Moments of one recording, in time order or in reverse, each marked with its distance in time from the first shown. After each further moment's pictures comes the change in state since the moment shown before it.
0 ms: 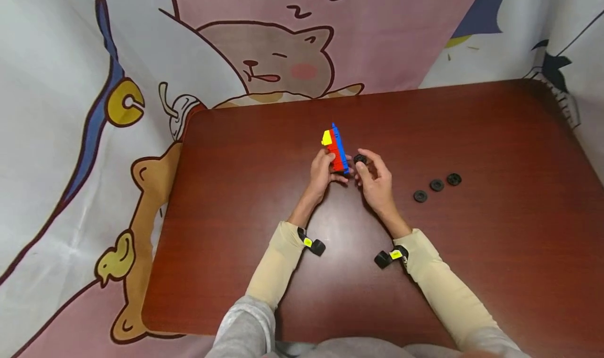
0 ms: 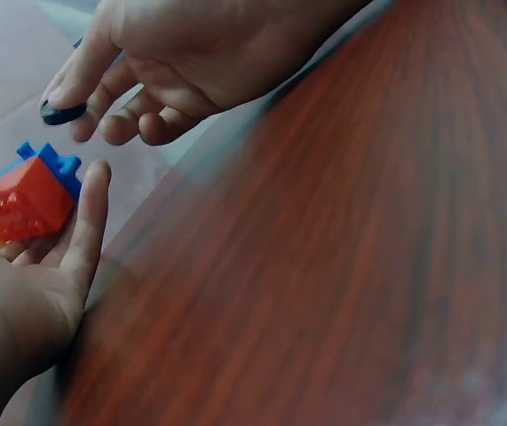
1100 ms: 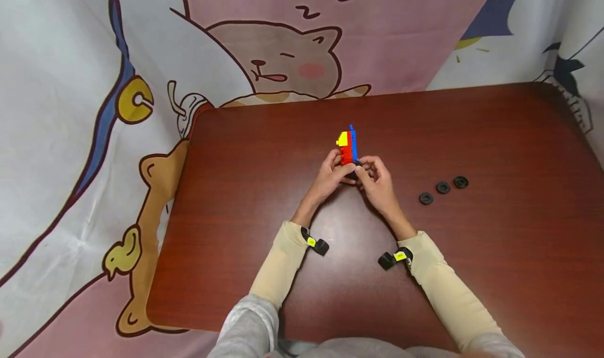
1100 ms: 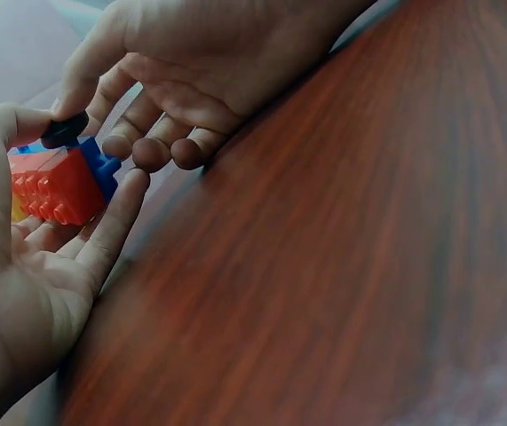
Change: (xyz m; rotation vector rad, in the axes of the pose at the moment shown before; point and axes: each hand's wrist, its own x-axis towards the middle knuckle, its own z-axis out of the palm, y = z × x) left_hand -0.005 0.004 -0.005 0.203 -0.138 0.011; right_hand 0.001 -0.034 0.006 -0.071 -0.126 0.219
